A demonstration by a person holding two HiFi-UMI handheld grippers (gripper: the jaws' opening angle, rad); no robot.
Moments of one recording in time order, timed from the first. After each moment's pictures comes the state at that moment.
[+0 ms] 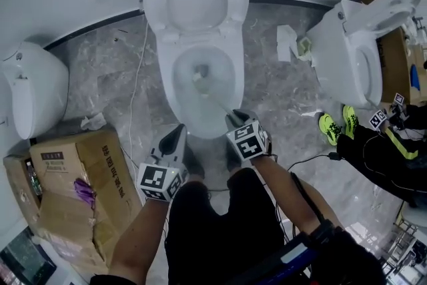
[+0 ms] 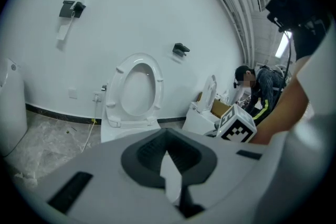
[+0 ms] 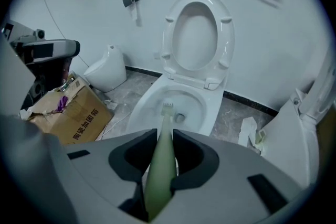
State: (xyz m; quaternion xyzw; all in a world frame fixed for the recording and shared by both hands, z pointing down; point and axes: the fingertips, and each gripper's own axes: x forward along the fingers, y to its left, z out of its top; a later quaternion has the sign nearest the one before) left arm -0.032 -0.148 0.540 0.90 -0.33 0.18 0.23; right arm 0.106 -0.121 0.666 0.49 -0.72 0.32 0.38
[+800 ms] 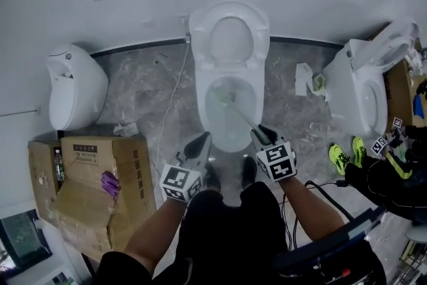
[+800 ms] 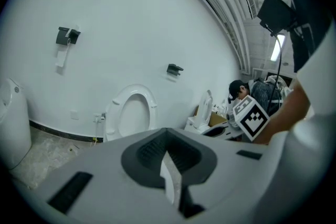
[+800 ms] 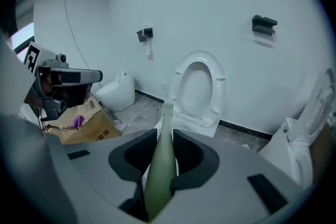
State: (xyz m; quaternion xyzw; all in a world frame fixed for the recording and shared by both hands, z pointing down) left arm -0.035 -0.143 0.400 0.91 -0.34 0.13 0.19; right arm 0.107 -0.124 0.474 0.51 -0.77 0.24 0.30
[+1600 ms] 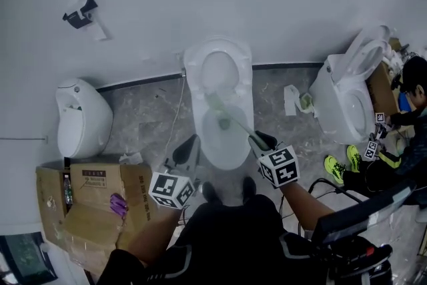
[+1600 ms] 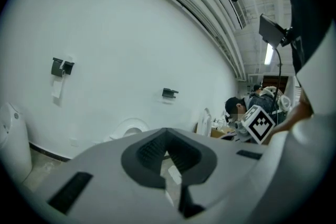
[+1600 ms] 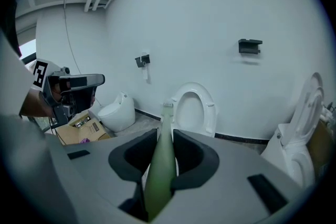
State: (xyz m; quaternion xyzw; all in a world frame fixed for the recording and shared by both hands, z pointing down) left arm -0.034 -0.149 0.257 0.92 -0.36 0.06 0.12; right arm 0.127 -0.113 0.341 0.54 -0.78 0.23 0.21
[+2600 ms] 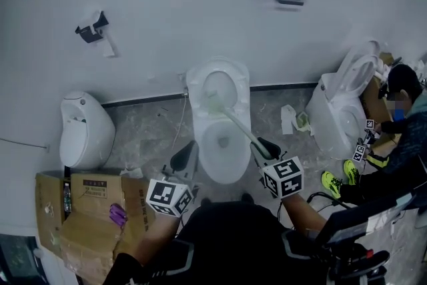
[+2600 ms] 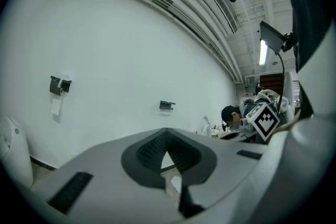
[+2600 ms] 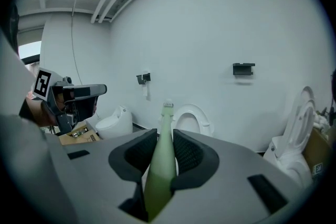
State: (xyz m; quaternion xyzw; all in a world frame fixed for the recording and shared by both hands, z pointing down) left arm -0.039 -0.129 0.187 0.93 -0.36 0.03 0.07; right arm 0.130 -0.095 0.254 0.57 -0.79 0.17 0.15
